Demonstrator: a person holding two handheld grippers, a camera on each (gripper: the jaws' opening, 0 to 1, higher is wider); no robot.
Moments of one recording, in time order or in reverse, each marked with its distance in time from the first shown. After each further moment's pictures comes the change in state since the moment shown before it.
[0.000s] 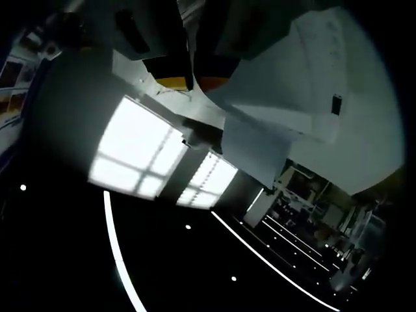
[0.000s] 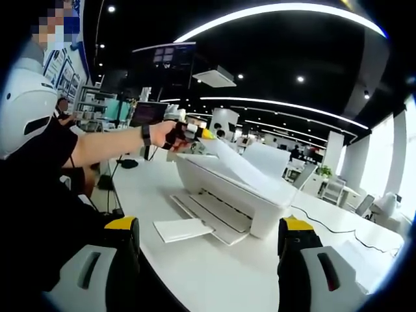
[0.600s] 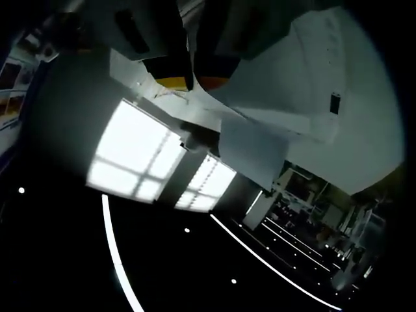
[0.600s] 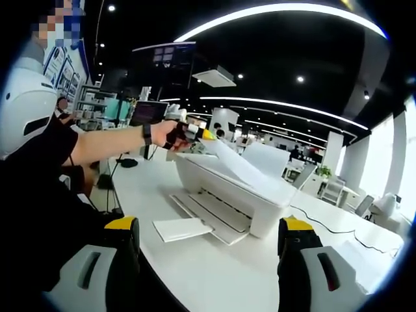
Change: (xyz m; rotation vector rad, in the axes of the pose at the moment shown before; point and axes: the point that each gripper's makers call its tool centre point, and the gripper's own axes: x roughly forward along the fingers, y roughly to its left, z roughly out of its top) left arm 0.003 0.009 0.001 0.011 0.024 0.013; right arm 0.000 0.000 -0.001 -0.004 0.002 -0.001
